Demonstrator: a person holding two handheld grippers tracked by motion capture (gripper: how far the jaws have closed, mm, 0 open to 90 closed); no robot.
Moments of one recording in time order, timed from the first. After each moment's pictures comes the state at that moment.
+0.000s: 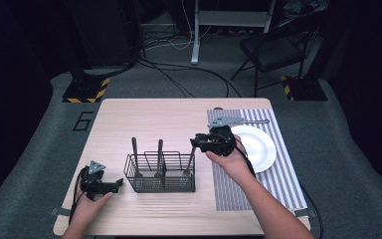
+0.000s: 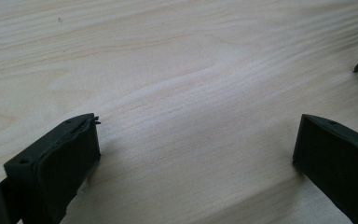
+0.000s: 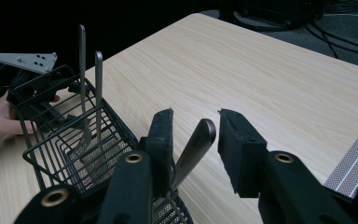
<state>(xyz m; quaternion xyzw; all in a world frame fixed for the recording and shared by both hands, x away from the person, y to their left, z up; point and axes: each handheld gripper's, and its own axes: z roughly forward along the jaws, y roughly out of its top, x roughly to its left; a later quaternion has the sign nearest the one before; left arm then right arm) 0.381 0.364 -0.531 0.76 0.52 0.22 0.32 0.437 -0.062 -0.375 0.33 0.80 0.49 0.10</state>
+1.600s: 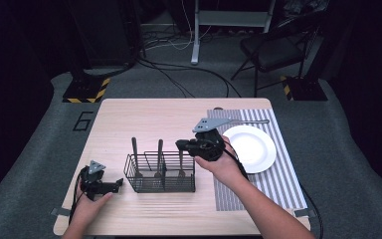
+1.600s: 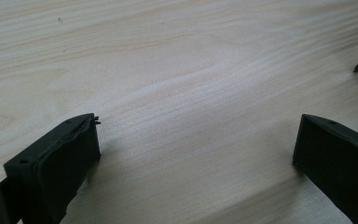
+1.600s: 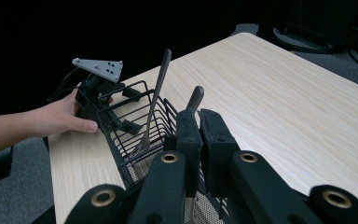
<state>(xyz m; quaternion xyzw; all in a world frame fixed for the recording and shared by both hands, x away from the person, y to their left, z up) 0.381 0.364 -0.531 0.76 0.52 0.22 0.32 0.404 -0.027 -0.340 0.25 0.82 0.51 0.08</state>
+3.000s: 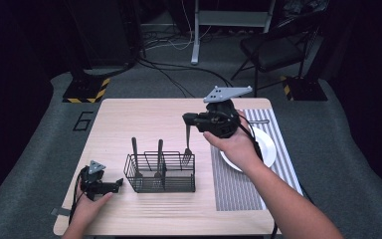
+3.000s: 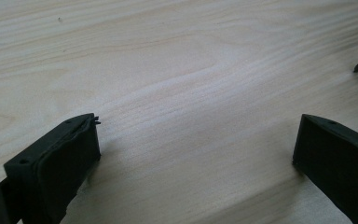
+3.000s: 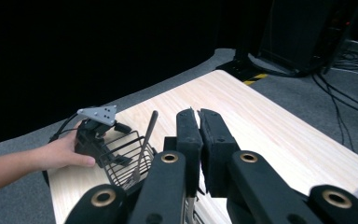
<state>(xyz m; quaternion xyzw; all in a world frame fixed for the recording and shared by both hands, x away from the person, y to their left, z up) 0.381 0.364 -0.531 0.76 0.52 0.22 0.32 0.400 -0.049 -0.245 0.26 0.81 0.52 0.13</state>
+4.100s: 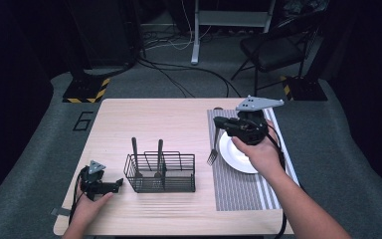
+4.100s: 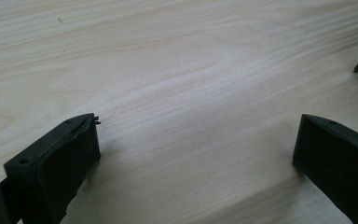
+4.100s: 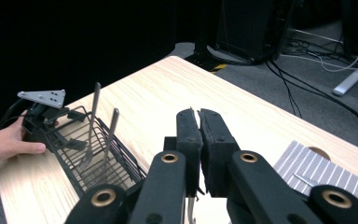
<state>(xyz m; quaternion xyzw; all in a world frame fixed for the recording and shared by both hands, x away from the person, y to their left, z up) 0.381 0.364 -0.531 0.76 0.52 0.22 0.32 0.399 -0.113 -0.277 0.32 0.78 0.50 0.18</state>
